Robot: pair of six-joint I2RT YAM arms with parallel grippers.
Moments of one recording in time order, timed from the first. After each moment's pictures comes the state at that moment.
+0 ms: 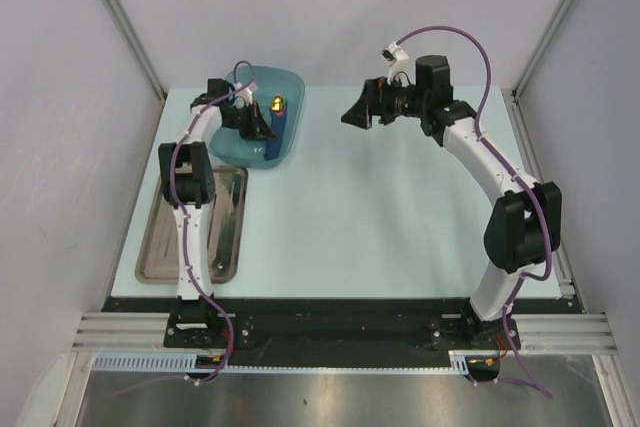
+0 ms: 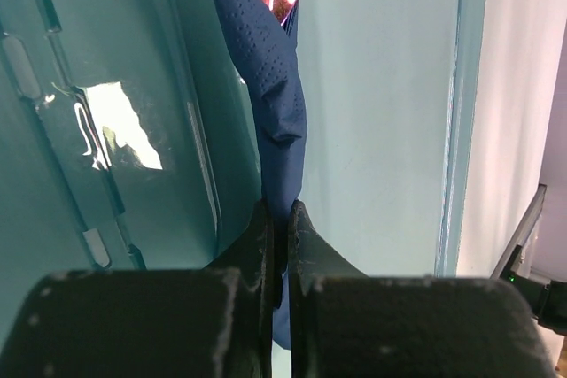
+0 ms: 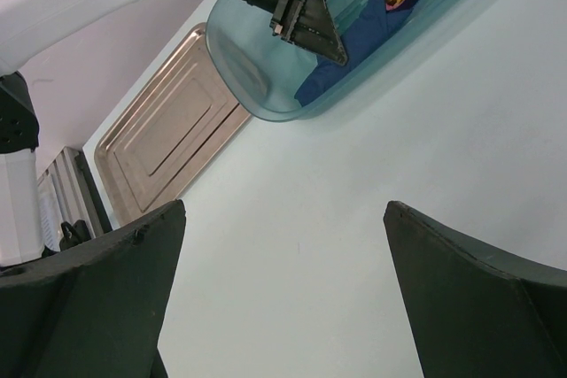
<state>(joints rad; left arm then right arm) 0.02 2.57 2.23 -0.72 0.81 -0.12 0.32 1.76 1.60 -0.21 -0.70 0.23</state>
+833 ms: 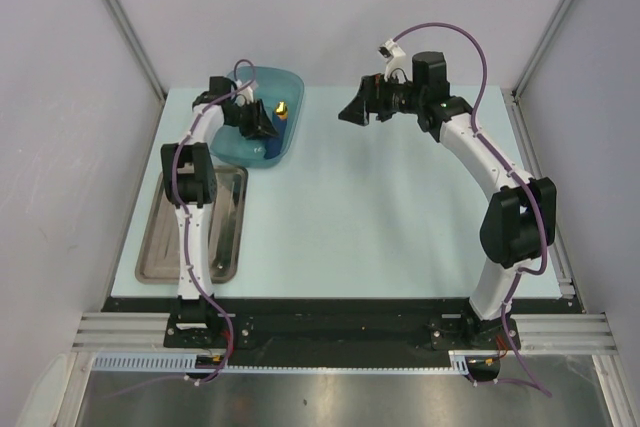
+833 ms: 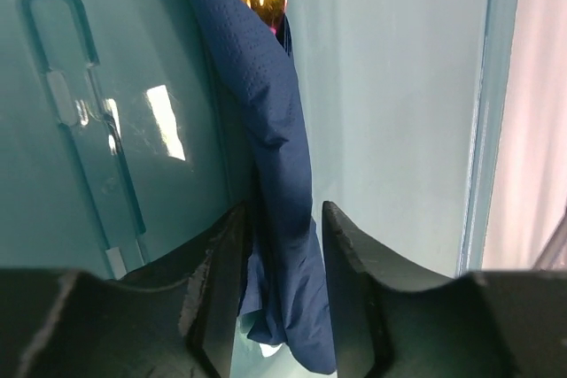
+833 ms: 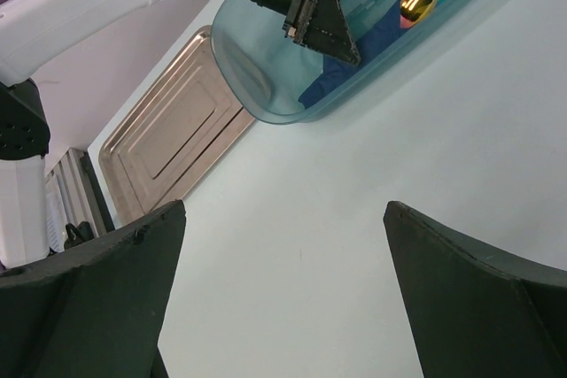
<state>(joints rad) 0.02 2.60 2.28 -0.72 0.75 -0.14 0.33 1.81 1.66 -0.23 -0.72 0.24</state>
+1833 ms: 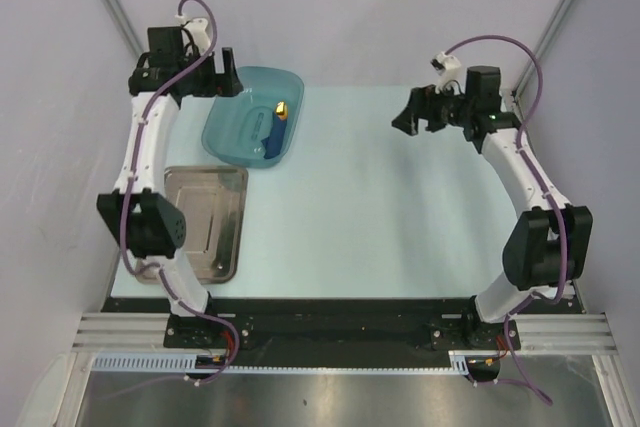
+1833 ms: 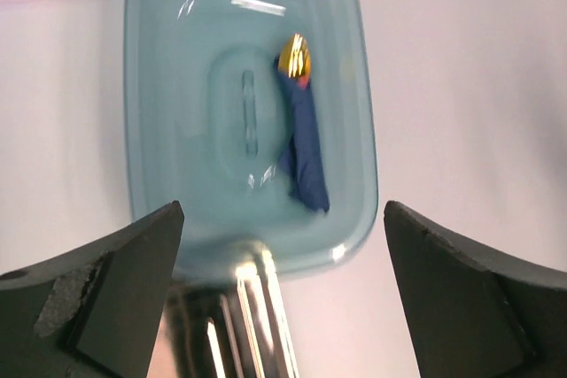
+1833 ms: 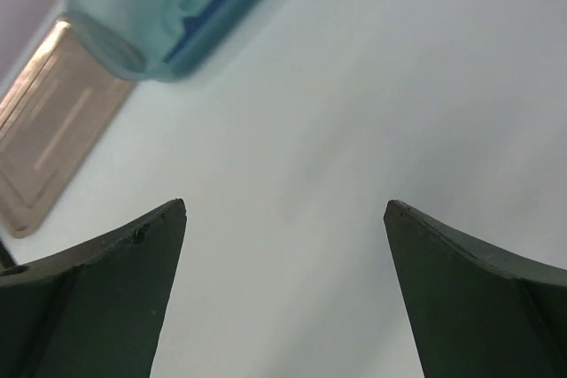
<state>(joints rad) 0.01 1.94 2.12 -0.80 0.32 0.00 0.13 1.64 1.49 -0.32 -0.63 0.04</state>
